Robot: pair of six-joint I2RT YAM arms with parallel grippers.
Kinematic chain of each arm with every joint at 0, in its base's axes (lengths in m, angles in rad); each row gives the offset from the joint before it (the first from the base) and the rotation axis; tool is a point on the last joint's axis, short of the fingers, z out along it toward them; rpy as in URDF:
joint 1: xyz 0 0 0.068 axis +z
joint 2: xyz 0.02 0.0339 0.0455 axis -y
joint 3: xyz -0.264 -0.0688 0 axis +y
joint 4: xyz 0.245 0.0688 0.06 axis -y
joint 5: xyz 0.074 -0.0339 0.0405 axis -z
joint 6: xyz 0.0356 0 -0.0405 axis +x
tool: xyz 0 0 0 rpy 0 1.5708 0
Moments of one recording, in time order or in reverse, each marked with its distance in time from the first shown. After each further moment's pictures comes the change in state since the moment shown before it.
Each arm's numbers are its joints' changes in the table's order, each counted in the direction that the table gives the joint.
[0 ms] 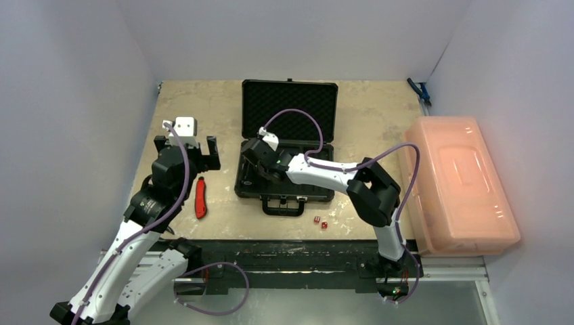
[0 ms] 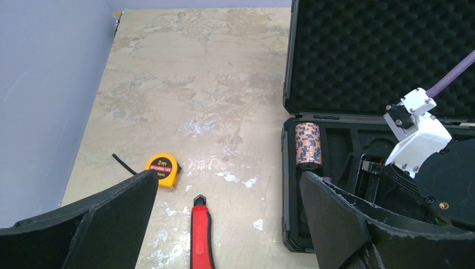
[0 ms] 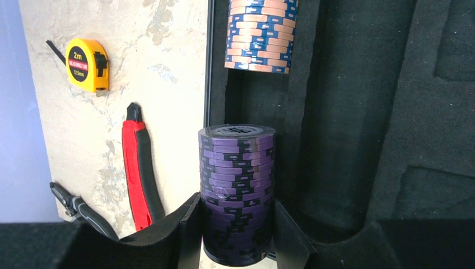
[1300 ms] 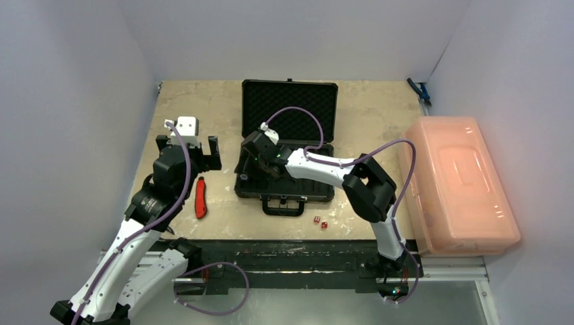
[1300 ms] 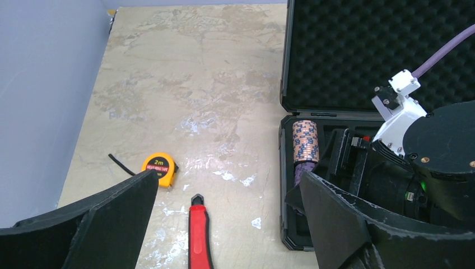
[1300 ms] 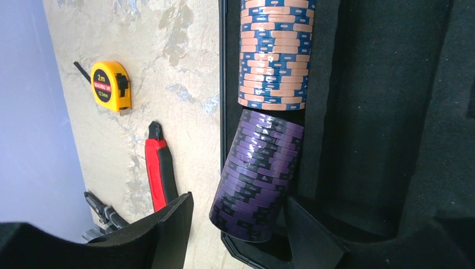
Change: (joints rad) left arm 0.000 -0.011 0.000 0.000 0.014 0.000; right arm -0.048 -0.055 -0.048 0.041 -0.082 0.054
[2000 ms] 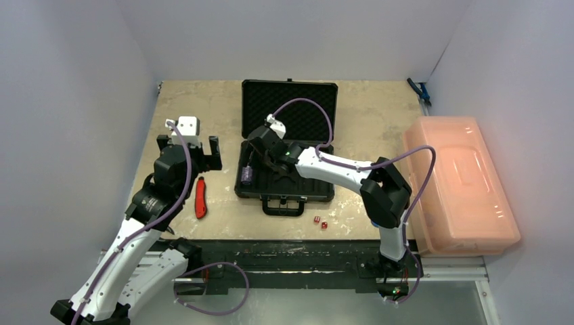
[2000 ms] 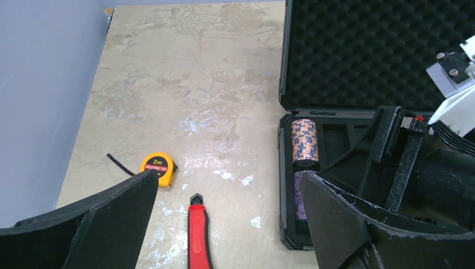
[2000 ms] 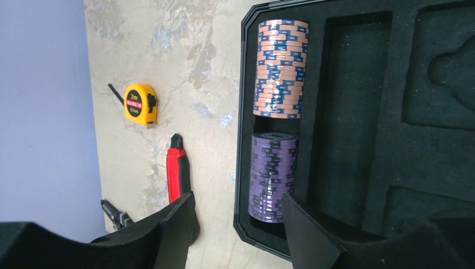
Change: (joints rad) left arm 0.000 -0.004 0.000 0.000 0.006 0.000; right arm 0.000 0.127 0.043 -0.012 0.088 -0.031
